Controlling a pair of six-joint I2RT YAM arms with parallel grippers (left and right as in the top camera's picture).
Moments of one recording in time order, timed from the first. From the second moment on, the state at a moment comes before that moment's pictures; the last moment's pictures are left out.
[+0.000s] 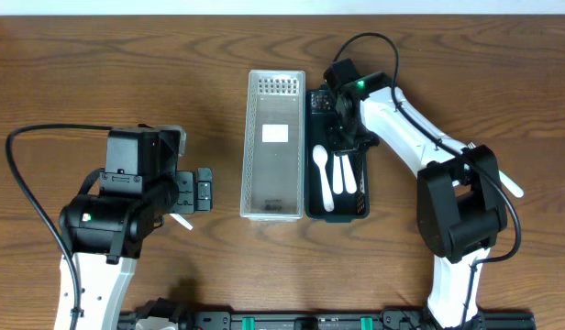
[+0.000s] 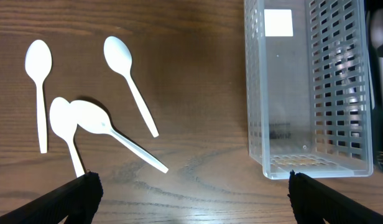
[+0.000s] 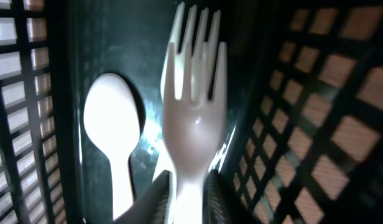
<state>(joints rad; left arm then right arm) -0.13 1.04 1.12 -1.13 0.05 -0.09 0.41 2.09 1.60 -1.03 -0.04 0.27</state>
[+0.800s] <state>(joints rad) -0.13 1.04 1.12 -1.13 0.05 -0.09 0.18 1.92 2.00 -1.30 0.15 0.93</state>
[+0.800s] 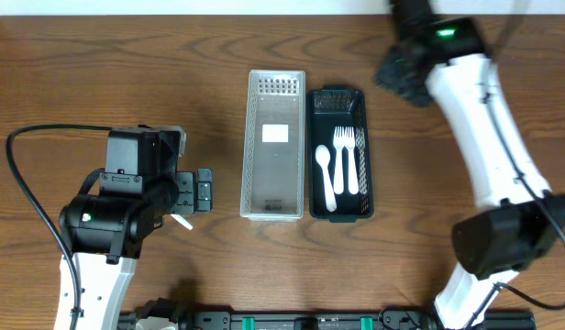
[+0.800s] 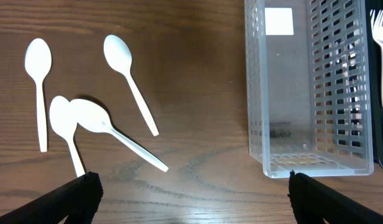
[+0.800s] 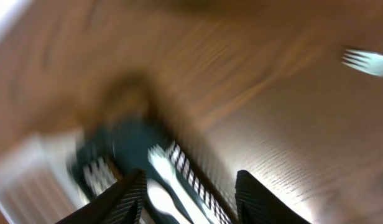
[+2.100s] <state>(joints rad) -0.13 1.04 1.12 -1.15 0.05 -0.09 -0.40 1.92 1.34 -0.88 0.08 1.72</state>
